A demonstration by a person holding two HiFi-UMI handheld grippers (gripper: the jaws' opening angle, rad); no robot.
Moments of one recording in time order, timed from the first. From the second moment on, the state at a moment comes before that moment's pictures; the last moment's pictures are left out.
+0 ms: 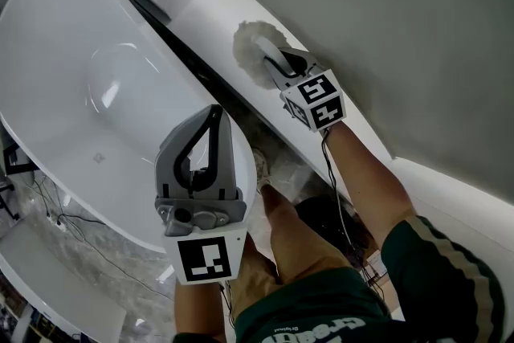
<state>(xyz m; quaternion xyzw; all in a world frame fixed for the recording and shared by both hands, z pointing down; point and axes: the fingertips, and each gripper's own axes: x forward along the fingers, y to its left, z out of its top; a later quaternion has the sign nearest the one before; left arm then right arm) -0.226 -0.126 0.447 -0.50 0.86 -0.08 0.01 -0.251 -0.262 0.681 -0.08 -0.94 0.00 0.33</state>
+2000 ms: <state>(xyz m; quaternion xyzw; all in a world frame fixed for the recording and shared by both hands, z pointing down) -0.244 -0.119 0.517 -0.47 0.87 -0.04 -0.10 -0.252 -0.306 0.857 -0.03 -0.84 0.03 0.55</state>
